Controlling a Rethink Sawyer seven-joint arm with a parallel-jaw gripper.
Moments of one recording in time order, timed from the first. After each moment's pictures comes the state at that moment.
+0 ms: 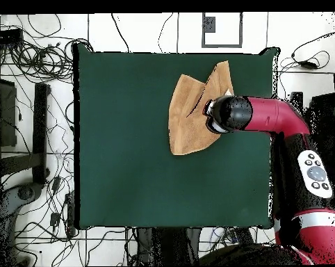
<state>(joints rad) -0.57 -0.46 0.37 1.28 -0.51 0.79 2.08</state>
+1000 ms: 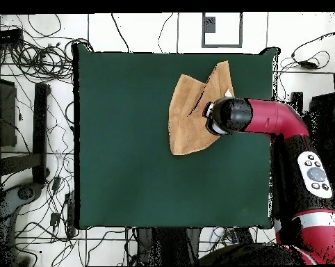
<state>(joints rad) -0.58 -0.46 0.37 1.29 -0.50 0.79 2.08</state>
